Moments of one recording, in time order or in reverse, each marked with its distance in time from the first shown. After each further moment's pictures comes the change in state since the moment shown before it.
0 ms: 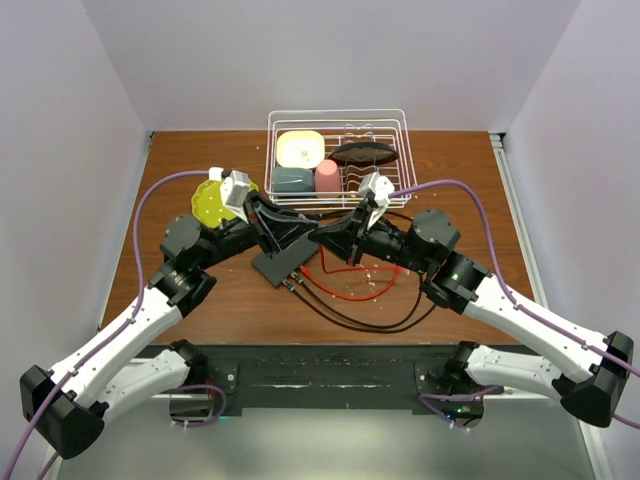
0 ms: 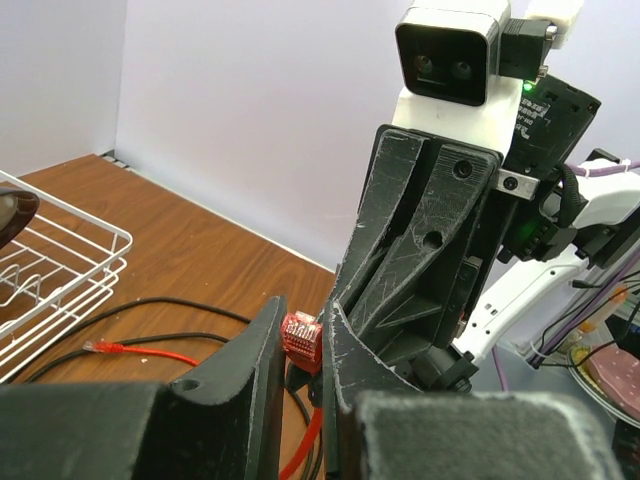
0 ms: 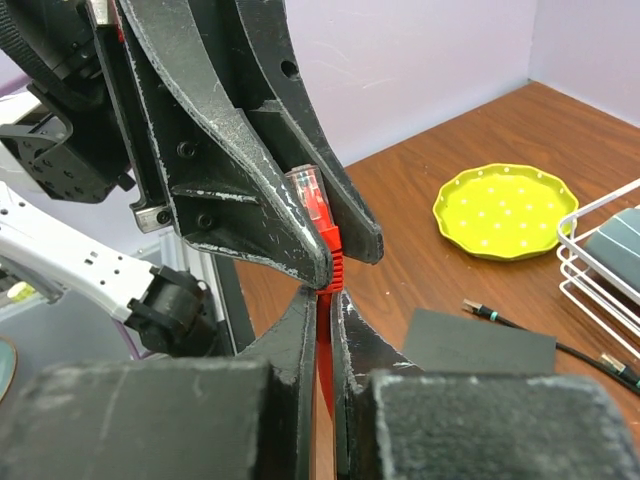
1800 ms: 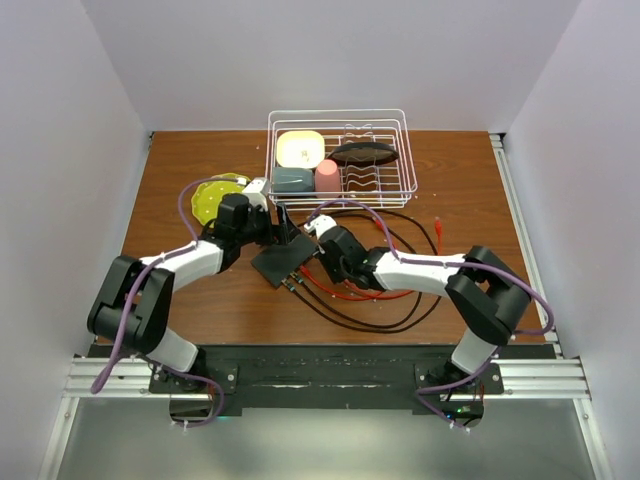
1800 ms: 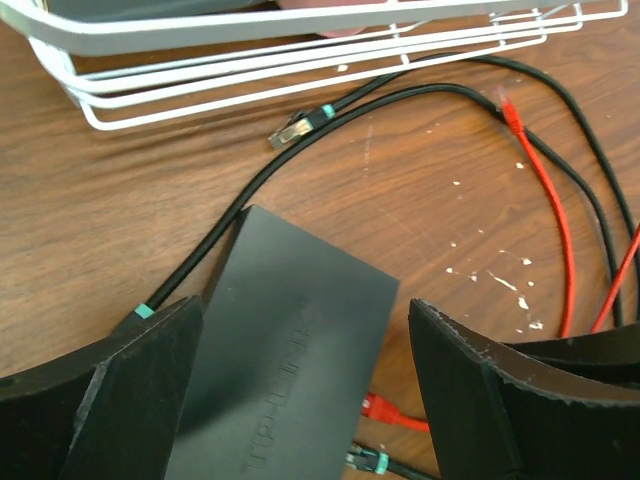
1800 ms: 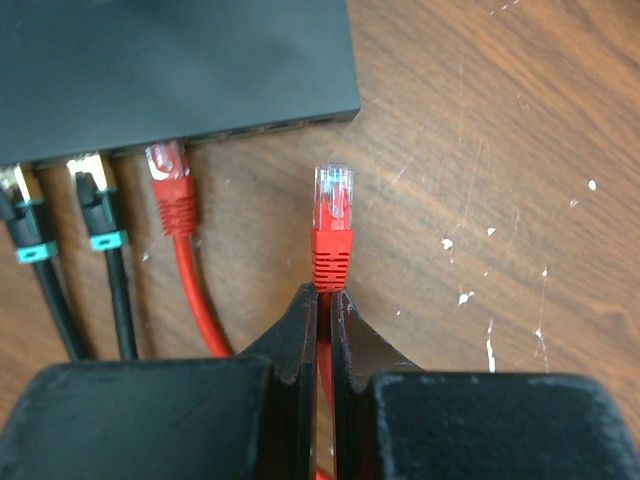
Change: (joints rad) left arm 0.278 0.621 -0.063 -0.136 -0.238 0.133; right arm 0.002 0.661 -0.023 -0.235 0.509 -0.108
